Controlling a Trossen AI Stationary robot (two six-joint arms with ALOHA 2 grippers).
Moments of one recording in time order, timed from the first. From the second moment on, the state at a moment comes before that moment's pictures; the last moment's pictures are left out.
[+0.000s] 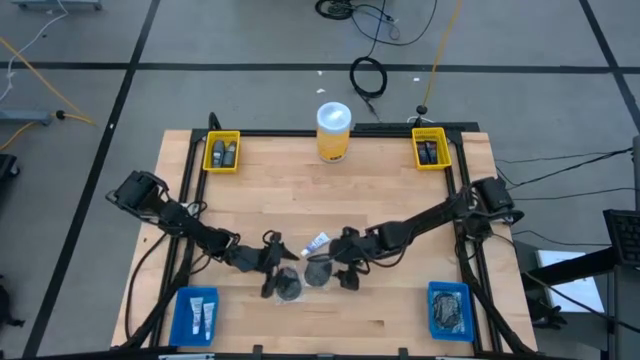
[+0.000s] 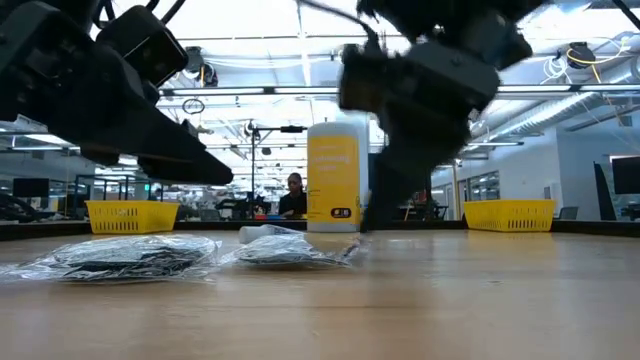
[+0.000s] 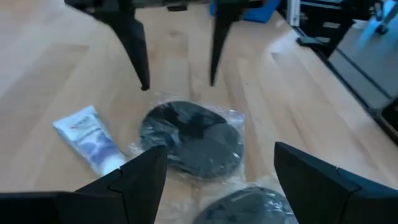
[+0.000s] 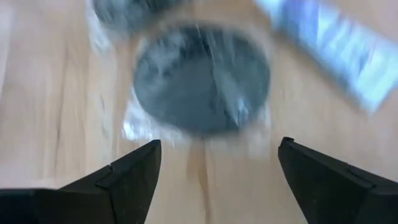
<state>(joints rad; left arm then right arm) -0.48 1.66 0.45 0.81 -0.27 -0.30 0.26 1.85 1.04 -0.10 -0.02 0.40</state>
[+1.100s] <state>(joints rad) -0.38 2.01 0.64 0.89 -0.17 -0.38 0.19 1.86 0.77 0.46 -0.31 0.83</state>
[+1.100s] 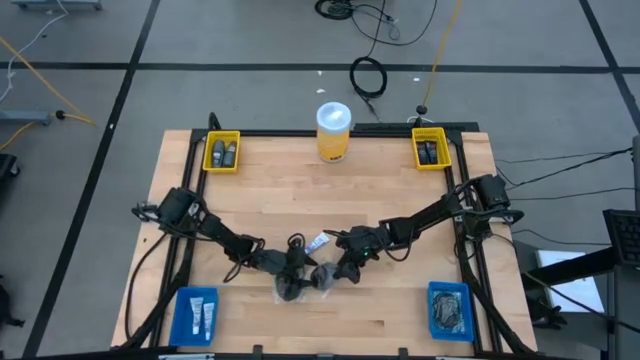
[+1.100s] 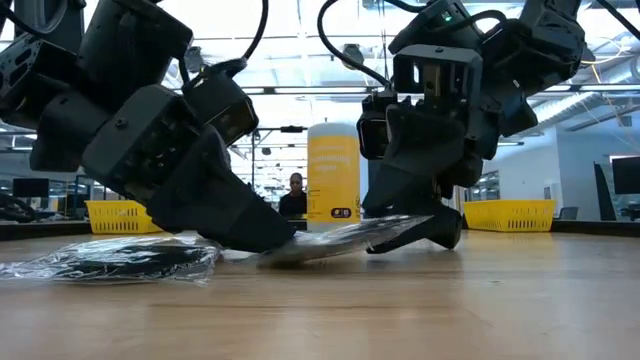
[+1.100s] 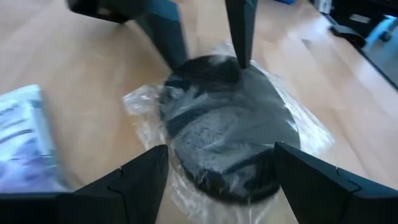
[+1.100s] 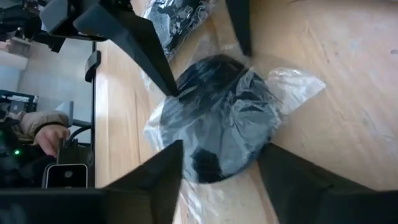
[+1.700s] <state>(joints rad) -0.38 1.93 0.64 0.93 -0.19 -0.37 0.19 1.86 0.77 0.45 -0.26 0.76</state>
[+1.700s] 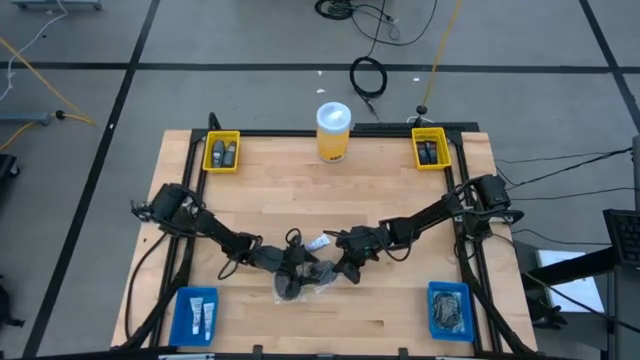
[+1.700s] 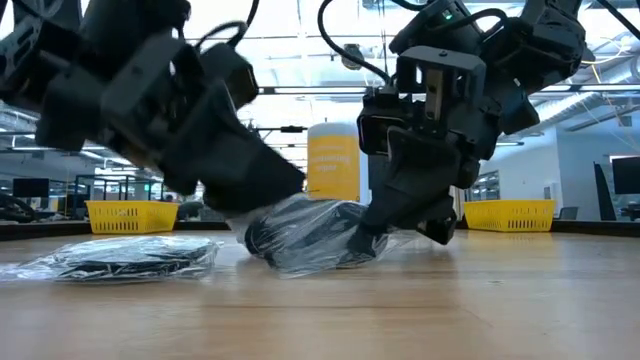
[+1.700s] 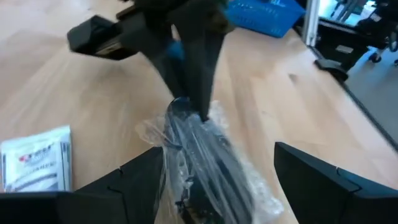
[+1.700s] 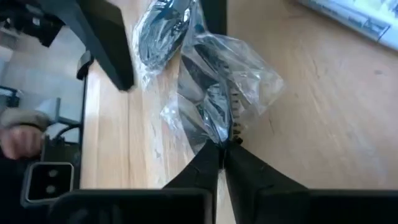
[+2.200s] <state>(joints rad) -0.42 1.81 0.64 0.78 -0.38 -0.34 0.29 1.45 0.77 -0.15 0.18 0.51</state>
